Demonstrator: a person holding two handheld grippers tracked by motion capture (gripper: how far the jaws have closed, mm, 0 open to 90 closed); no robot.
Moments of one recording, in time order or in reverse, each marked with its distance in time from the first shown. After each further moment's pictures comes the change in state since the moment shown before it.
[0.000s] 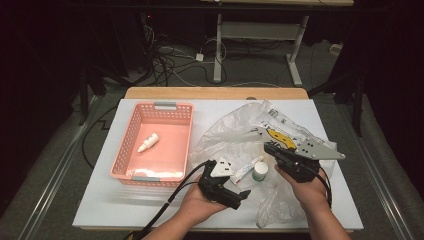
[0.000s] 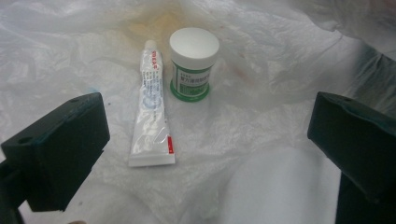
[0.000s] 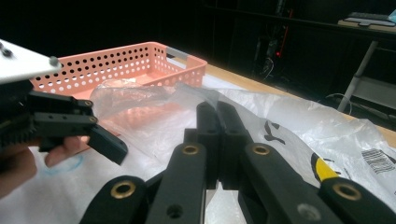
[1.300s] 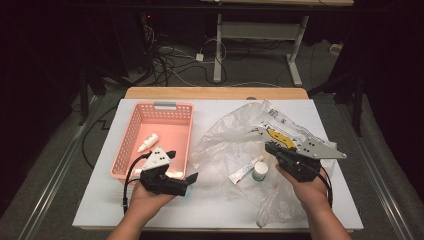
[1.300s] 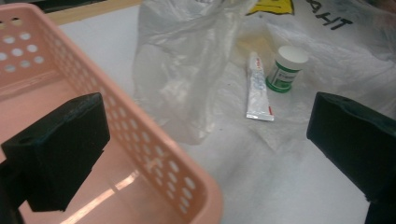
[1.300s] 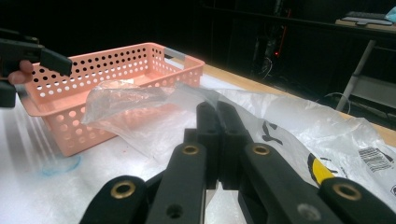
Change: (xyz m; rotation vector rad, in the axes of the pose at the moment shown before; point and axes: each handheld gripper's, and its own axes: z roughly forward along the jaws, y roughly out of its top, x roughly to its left) left arm 0.057 -0.040 -0.117 -0.128 0.204 -0.130; right arm -0.003 0.000 -0.001 -0.001 -0.004 0.008
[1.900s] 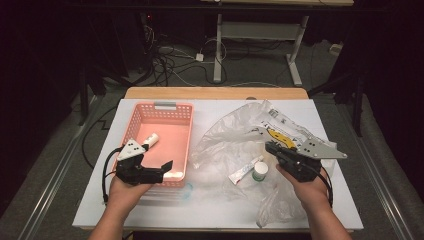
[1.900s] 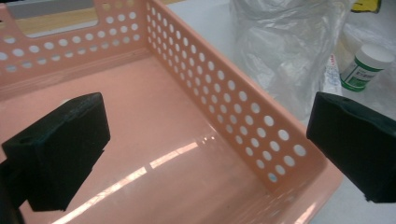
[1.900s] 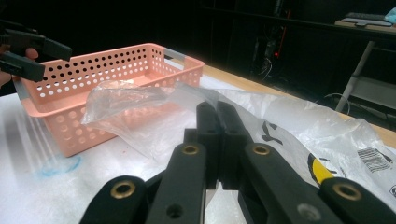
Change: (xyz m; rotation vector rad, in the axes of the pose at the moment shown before) left arm 0.048 -0.011 -0.028 0.019 0.162 -0.077; right arm 0.000 0.000 -0.001 -0.002 -0.002 -0.005
